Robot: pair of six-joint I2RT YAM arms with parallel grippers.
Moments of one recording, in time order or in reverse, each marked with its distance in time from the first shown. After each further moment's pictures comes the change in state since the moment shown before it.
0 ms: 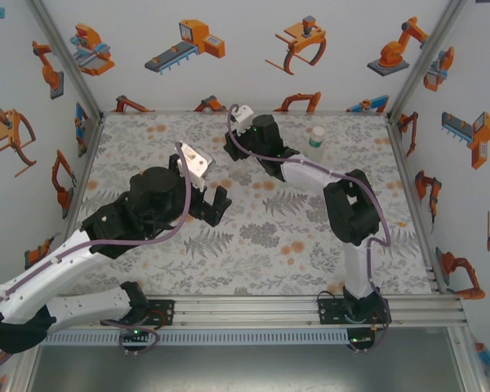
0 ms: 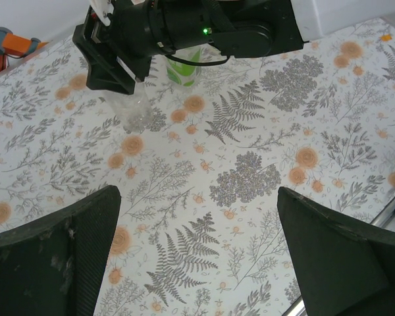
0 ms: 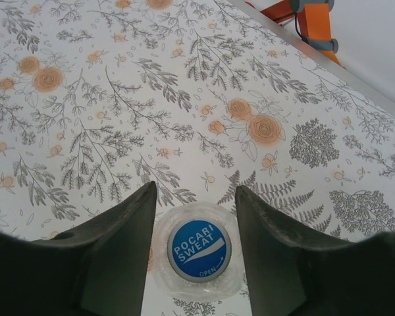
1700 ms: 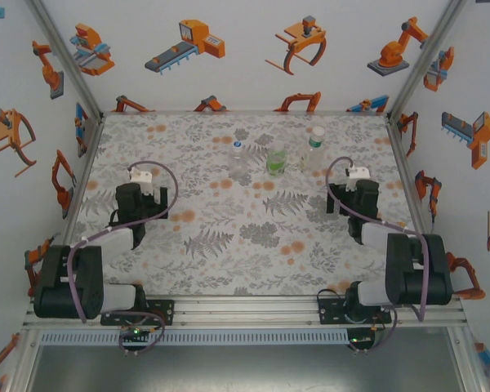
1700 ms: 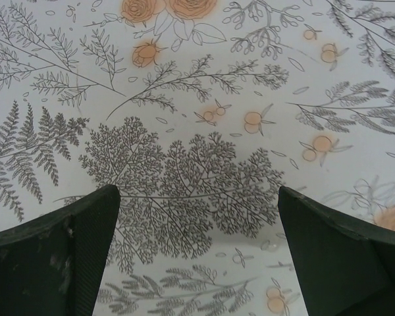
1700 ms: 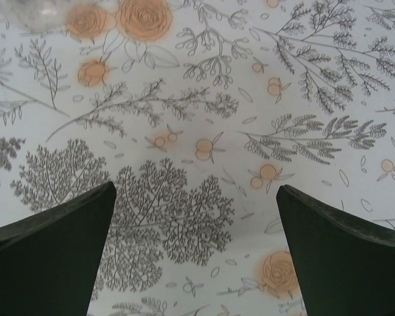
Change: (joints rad) left arm 0.925 0.362 -0.778 0.912 0.159 0.136; right arm -0.619 -0.644 -1.091 0.227 0.212 -0.005
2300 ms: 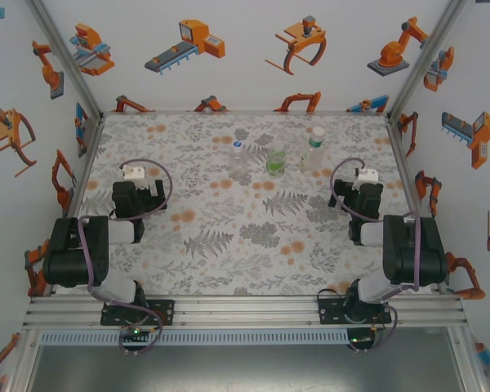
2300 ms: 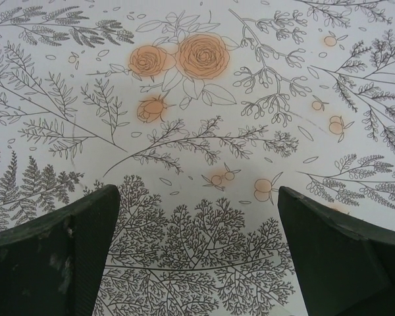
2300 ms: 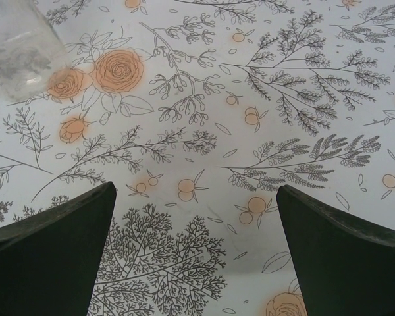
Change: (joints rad) left arm 0.071 0.212 0.002 0.339 0.110 -0.069; right arm -0.040 0.138 -0.053 0.316 0.019 0.116
